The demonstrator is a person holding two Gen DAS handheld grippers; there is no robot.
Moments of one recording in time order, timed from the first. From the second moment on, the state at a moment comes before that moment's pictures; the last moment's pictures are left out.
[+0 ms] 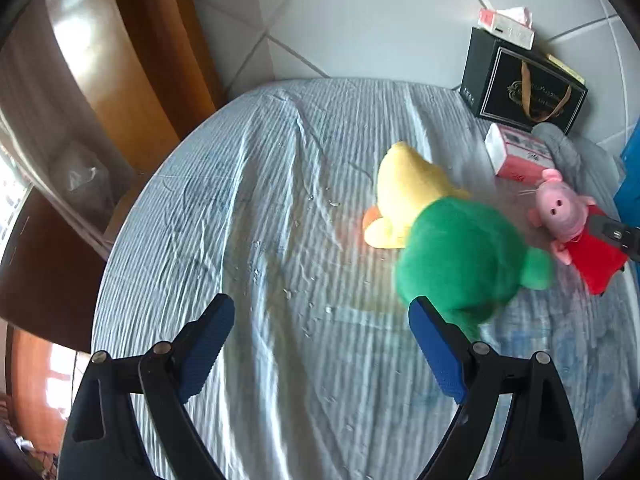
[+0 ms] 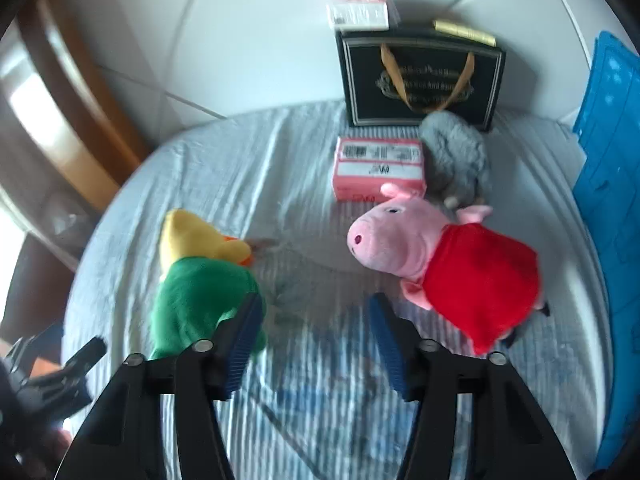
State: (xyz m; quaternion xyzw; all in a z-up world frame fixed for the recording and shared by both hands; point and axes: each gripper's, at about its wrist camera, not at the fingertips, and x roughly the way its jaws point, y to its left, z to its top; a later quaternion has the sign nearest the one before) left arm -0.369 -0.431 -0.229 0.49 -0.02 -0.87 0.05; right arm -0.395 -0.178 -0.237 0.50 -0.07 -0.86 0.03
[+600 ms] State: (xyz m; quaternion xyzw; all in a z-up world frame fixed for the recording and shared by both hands) left arm -0.315 -0.473 -0.306 0.55 0.02 -0.83 0.05; right arm -0.373 -0.316 -0.259 0.54 -0.04 -0.80 0.27
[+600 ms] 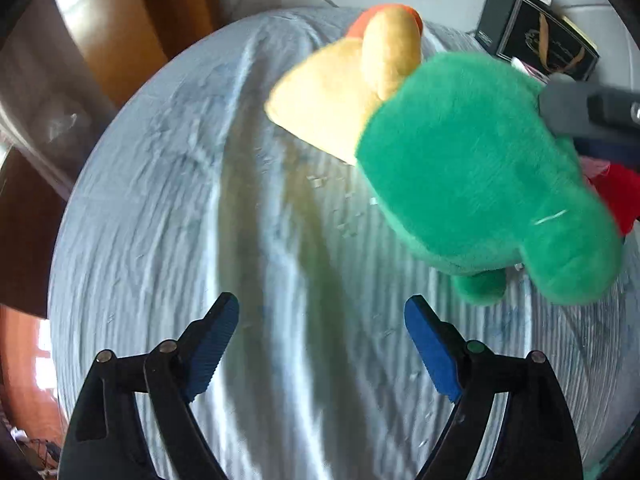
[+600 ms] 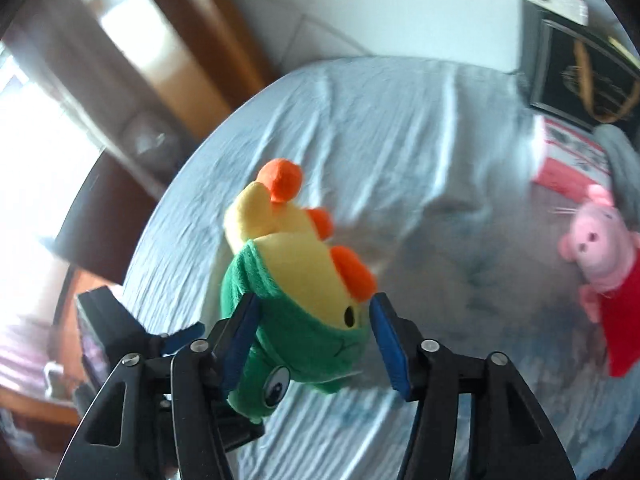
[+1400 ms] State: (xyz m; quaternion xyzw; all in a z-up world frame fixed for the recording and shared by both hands) left arm -0.366 -0.563 -0.258 0.48 -0.13 -0.85 -0.16; right arm -0.259 -0.382 -0.284 0.52 -0.19 -0.83 0.03
